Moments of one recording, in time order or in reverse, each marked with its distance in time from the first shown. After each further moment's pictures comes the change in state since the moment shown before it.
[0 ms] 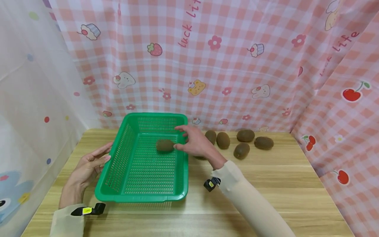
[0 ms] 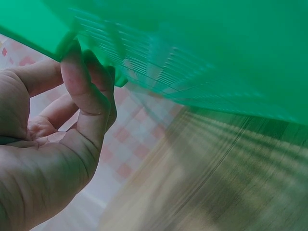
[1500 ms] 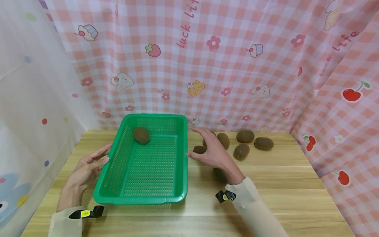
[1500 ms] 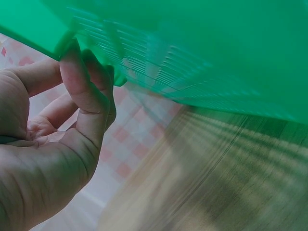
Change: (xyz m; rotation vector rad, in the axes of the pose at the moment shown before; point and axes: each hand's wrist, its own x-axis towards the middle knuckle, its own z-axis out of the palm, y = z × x) left_hand 0.000 -0.002 0.001 0.019 -0.007 0.012; right_hand -0.049 0.041 -0.010 -0.047 0.182 -0.044
